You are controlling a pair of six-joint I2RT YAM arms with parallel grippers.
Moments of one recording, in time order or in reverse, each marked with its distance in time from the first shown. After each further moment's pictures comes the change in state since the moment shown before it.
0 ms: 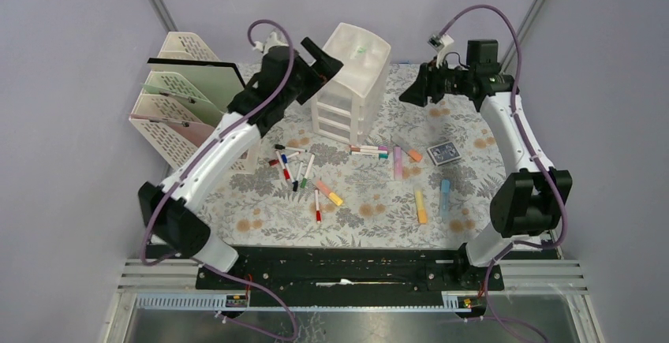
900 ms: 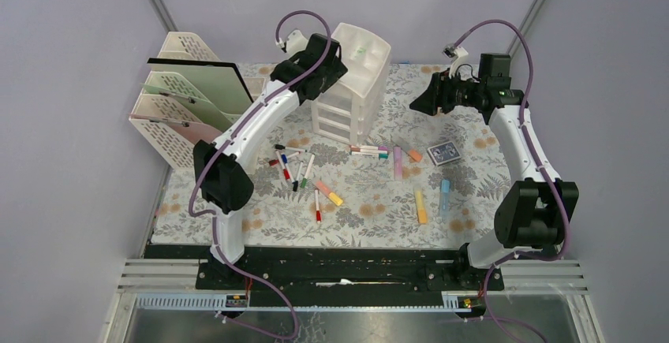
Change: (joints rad) left arm -0.051 0.486 0.547 -0.451 -0.335 -0.065; right arm -0.097 -0.102 -0.204 0.064 0.000 0.050
